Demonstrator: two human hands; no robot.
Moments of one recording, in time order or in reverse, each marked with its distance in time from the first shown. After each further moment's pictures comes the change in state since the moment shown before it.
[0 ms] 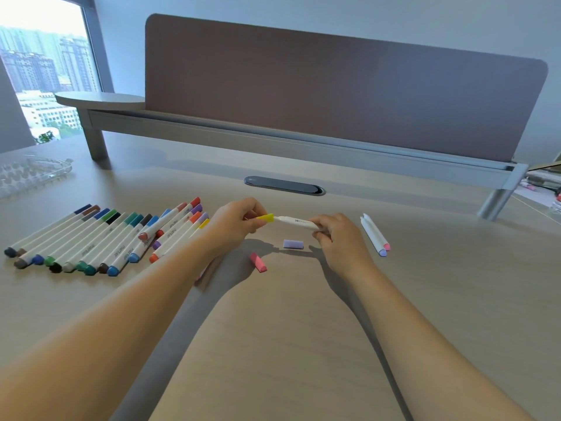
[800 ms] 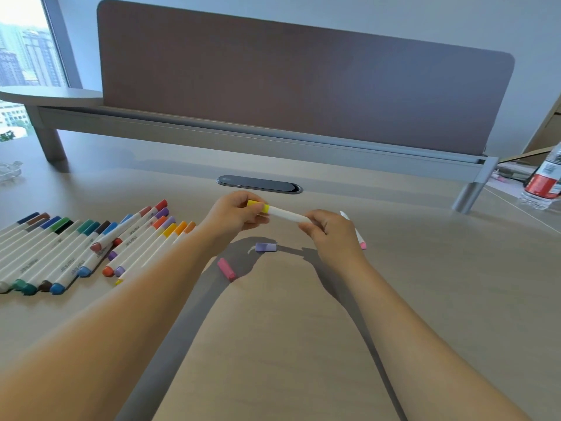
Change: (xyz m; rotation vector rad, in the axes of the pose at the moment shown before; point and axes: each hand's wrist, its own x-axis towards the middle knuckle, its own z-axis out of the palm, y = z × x) left_hand 0.024 0.027 0.028 -0.576 -0.024 -0.085; right_hand 0.004 0.014 -0.019 0.202 0.045 0.052
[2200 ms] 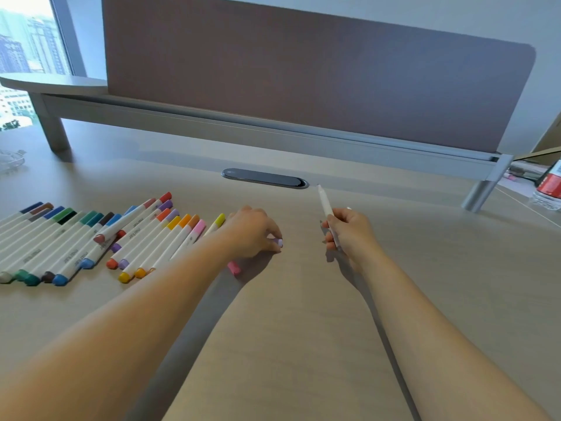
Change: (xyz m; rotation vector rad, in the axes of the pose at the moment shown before) left_hand 0.007 -0.018 0.009 1.216 -0.259 0.153; right_hand 0.019 0.022 0.001 0.504 0.054 0.414
